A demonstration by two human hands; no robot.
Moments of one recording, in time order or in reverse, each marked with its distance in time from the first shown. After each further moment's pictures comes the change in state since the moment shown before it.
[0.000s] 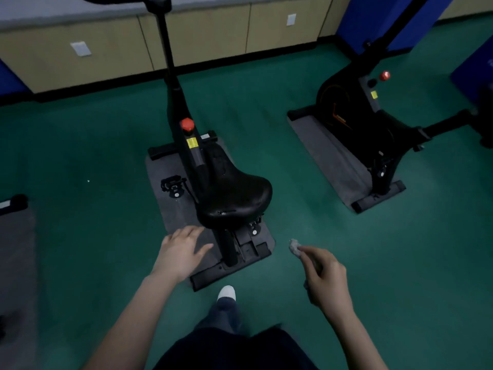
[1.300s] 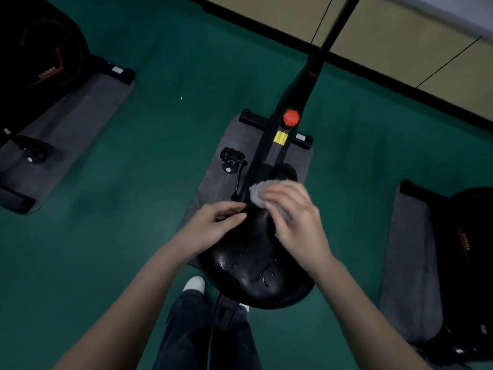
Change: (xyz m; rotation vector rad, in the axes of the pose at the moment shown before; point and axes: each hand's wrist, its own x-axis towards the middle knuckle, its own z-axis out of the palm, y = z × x) left_hand 0.133 0.021 0.004 -1.343 0.394 -0.451; right_hand 0.278 -0.099 0.160 -0.039 -0.704 -1.151
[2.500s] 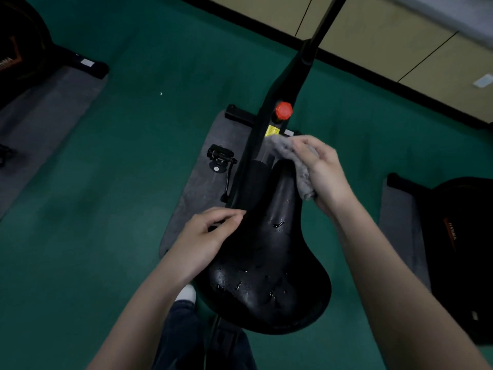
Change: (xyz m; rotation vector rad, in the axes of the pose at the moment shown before) left_hand 0.003 -0.017 0.002 -0.081 0.058 0.012; right_hand 0.073 0.040 -0.007 0.570 0.027 0.651
